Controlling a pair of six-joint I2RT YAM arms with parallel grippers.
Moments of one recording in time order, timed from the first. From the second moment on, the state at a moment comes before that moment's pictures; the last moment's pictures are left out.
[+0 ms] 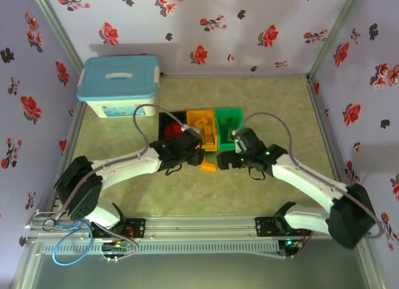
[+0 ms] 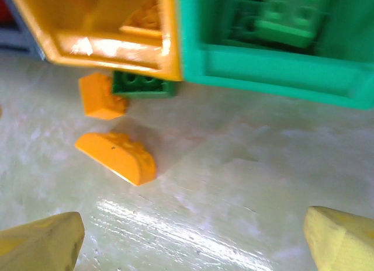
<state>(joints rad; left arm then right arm) -0.97 1.49 0.95 -0.41 -0.26 -0.53 0.69 1.22 0.79 -0.58 -0.05 0.40</state>
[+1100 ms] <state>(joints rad) -1.08 1.25 0.61 -0.37 -0.39 -0.77 0.97 1.85 1.16 -0.66 0.10 0.23</state>
